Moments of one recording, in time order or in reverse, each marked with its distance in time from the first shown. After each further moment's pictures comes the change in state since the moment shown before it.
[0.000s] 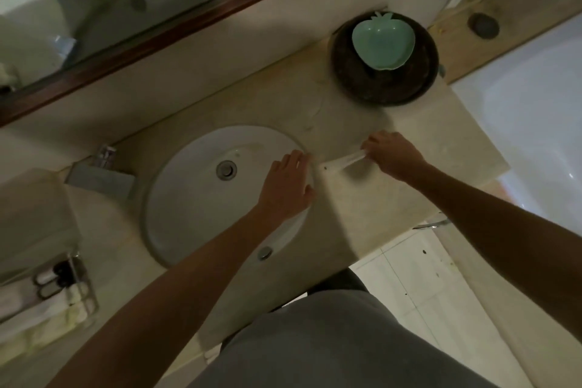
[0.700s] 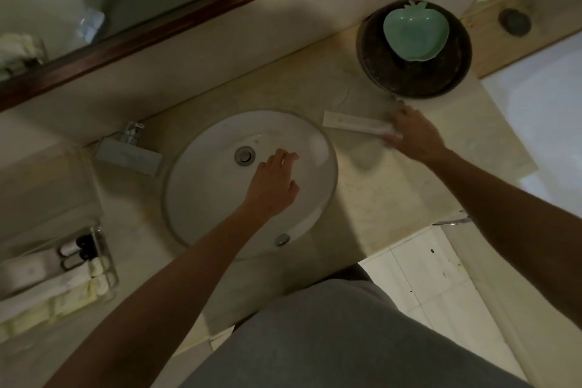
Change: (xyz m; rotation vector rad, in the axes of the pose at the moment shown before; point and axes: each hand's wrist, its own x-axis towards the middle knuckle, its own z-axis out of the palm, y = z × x) left_hand -0.048 -0.062 0.005 -0.105 0.029 -0.100; right_hand 0.025 -0.012 -0.015 0.226 0.017 0.334
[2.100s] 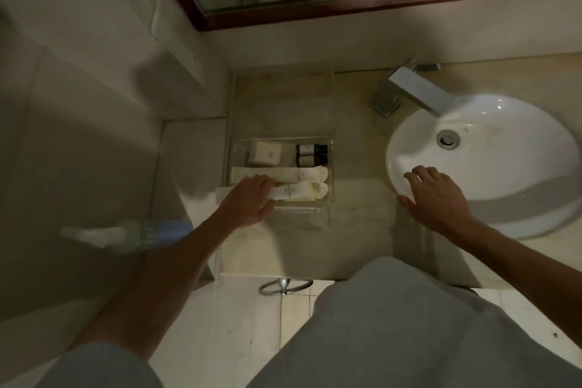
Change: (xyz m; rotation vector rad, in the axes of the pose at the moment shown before) left_hand -0.437 -0.367 -0.062 0.222 -0.096 -0.242; right_hand -0.176 -0.455 0.126 -0.391 -0.101 -0.531
